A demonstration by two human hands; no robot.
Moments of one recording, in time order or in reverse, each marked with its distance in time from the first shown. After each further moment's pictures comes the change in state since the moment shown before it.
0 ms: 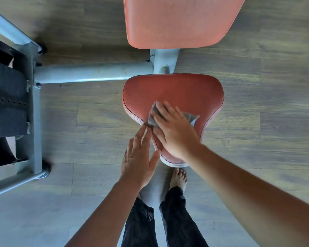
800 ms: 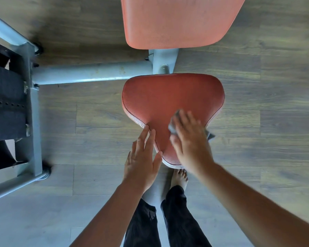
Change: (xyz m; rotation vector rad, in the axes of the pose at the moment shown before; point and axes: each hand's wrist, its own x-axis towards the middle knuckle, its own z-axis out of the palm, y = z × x) left_hand 0.000 0.004 0.001 -0.019 0.002 0.036; right_hand -0.051 0.006 -0.008 0.159 0.014 0.205
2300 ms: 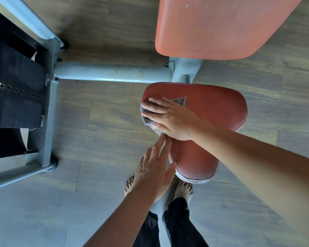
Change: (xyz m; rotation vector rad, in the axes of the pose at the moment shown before) left_hand 0.000 -0.006 0.001 0.024 -0.028 -0.001; right_hand 0.153 -0.029 0.006 -0.224 -0.226 -0.818
